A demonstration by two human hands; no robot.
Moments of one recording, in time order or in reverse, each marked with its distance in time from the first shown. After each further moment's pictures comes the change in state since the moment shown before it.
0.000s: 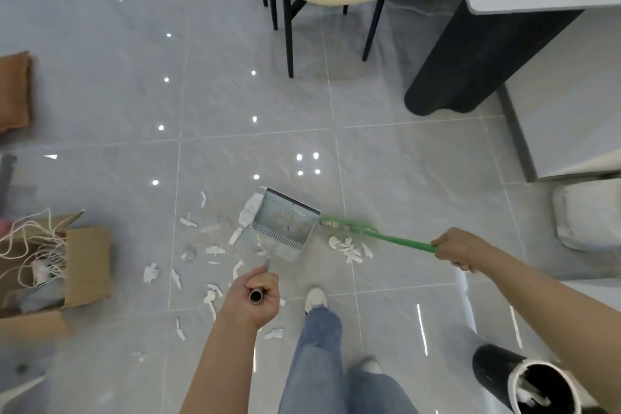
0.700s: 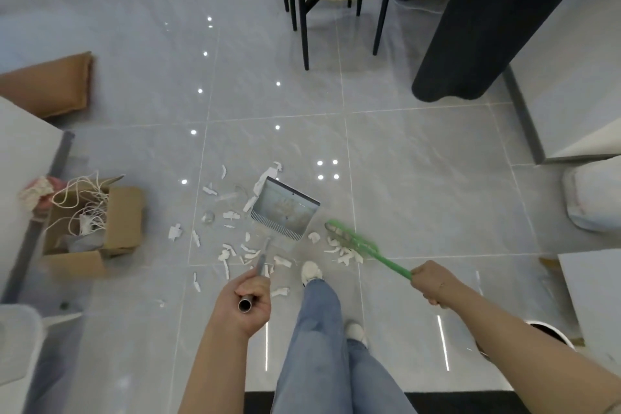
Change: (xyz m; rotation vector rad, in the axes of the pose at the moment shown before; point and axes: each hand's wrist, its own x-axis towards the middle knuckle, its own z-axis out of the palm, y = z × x) left_hand -0.078 -0.098 -0.191 0.022 -0.083 0.116; right_hand -0.094 0.114 0.200 0.159 -0.055 -0.102
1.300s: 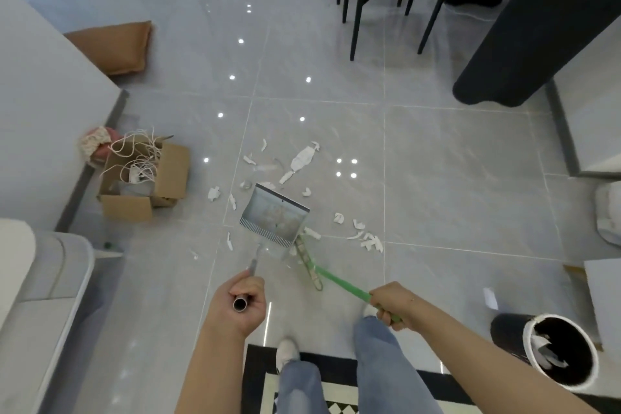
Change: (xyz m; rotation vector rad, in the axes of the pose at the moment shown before) left_hand -0.109 0.066 -0.148 -0.203 -0.079 0.054; right_hand -0.119 -0.067 0.182 0.329 -0.303 0.028
